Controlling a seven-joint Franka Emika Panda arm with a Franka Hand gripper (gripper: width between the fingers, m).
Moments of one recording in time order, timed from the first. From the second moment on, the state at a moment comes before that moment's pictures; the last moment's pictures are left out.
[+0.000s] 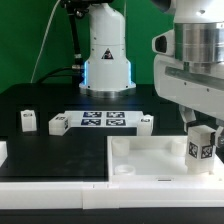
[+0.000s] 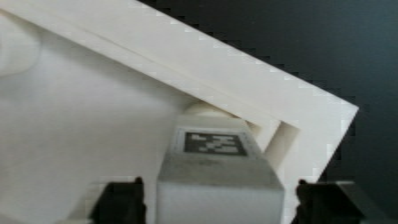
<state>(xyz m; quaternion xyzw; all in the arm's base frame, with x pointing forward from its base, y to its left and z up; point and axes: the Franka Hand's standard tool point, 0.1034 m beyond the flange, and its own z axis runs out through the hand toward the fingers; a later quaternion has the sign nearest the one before) 0.618 0.125 0.080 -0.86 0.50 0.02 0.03</state>
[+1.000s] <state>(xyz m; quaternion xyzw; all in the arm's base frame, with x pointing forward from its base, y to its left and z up) 0.619 0.126 0.078 -1.00 -0.08 0.00 0.01</state>
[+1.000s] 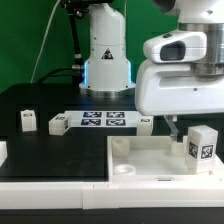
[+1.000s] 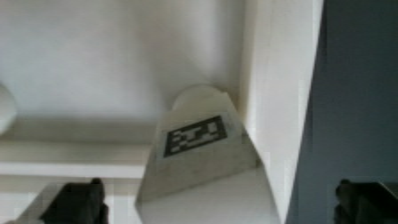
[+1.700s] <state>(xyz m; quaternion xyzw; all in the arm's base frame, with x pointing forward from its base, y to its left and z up) 0.619 0.123 0.078 -0.99 -0.12 0.00 0.01</state>
